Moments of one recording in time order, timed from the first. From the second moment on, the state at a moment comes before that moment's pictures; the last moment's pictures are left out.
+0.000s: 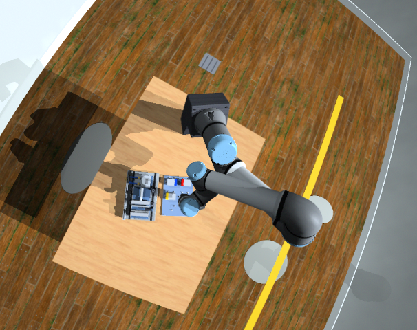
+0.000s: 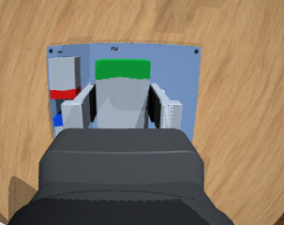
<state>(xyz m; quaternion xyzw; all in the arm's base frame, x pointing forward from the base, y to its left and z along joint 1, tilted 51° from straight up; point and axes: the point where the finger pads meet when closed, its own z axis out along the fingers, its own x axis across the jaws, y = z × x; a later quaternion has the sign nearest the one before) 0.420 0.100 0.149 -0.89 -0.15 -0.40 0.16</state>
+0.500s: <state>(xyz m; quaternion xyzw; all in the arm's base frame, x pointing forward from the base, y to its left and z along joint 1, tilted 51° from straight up) 0.421 0.101 0.148 -0.90 -0.05 -0.38 0.20</state>
